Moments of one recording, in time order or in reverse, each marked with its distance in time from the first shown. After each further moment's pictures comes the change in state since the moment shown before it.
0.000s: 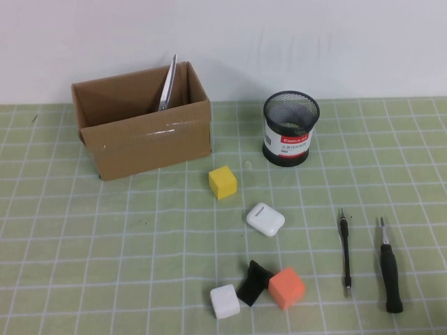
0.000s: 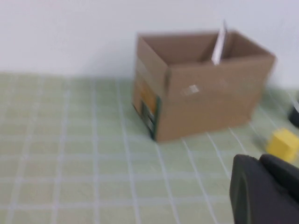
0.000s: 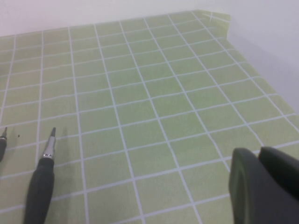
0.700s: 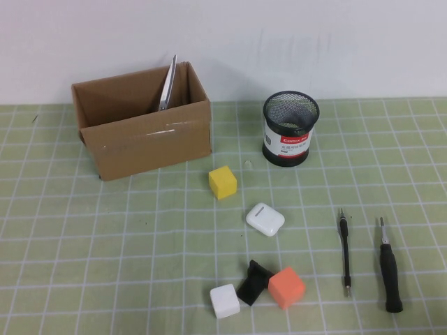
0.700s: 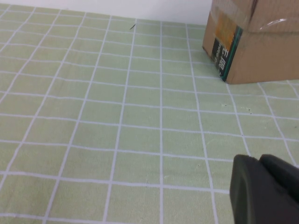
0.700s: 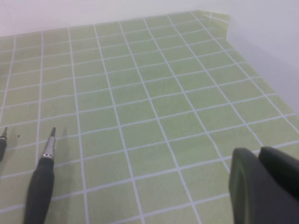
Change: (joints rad) right arm 0.000 0.000 0.000 0.000 0.000 0.000; left arm 0.178 -0.150 0.214 0.013 0.034 0.017
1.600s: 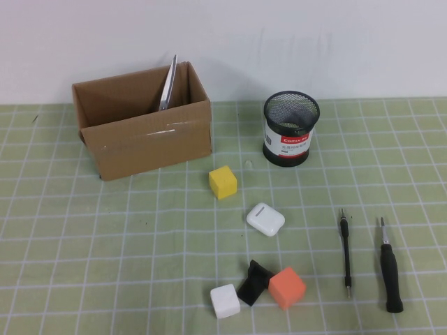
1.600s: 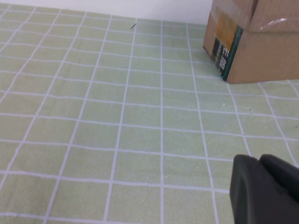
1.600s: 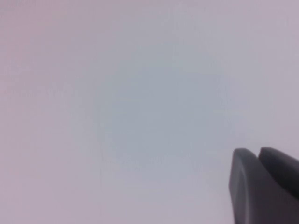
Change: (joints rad) right arm 0.000 0.000 0.005 0.051 -0.977 0.000; left arm 0.000 0.000 0.000 0.000 0.000 0.000
